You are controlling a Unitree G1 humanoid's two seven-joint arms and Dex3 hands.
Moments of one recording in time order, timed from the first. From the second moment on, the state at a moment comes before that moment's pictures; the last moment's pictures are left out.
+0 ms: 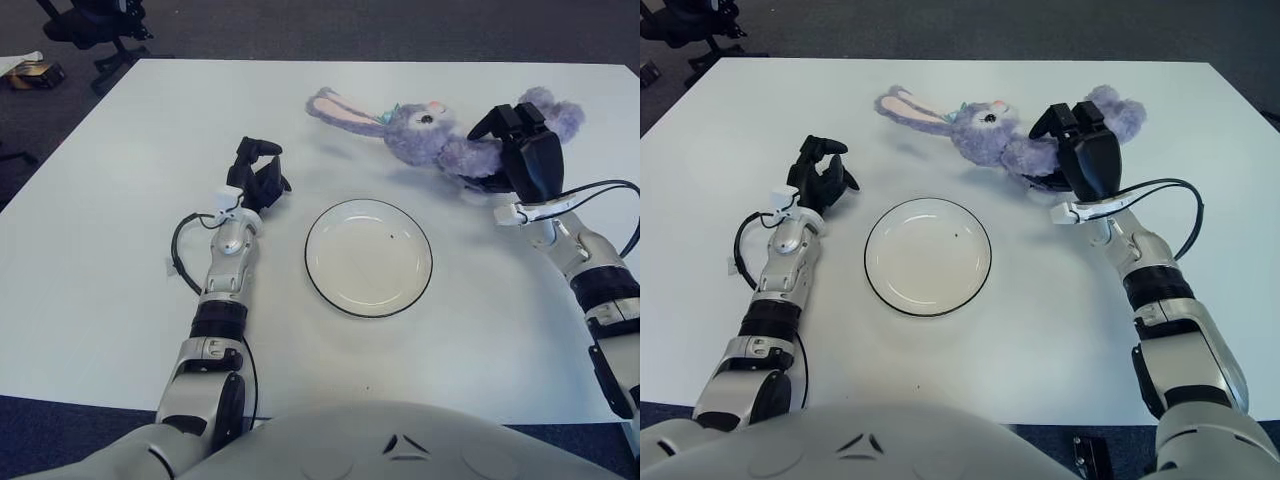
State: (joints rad) left arm -0.30 0.00 0.10 0.39 -0.08 -0.26 -0.01; right arm -0.50 -0.65 0.23 0.60 -0.73 -0.69 -0.78
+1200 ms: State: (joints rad) left arm -0.35 0.01 0.10 0.48 -0.07 -0.29 -0.01; right arm -0.47 -0.58 0.11 0.22 -0.66 -0.63 -0.58
